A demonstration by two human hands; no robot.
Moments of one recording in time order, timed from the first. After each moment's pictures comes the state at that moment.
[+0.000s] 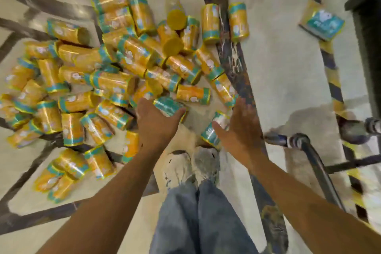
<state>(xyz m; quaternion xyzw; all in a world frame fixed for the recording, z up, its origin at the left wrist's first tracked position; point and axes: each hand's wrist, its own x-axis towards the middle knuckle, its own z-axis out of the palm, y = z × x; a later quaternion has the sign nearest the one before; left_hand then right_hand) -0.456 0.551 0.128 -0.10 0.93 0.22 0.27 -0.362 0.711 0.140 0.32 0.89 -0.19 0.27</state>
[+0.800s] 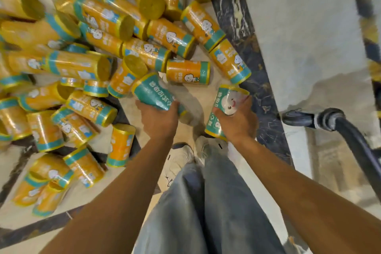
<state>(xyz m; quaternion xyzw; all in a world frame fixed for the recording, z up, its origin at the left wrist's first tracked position) -0.419 0.556 -0.001 -0.28 0.86 0.34 0.24 -0.338 0.694 0.015 0.57 0.71 -0.36 0.20</state>
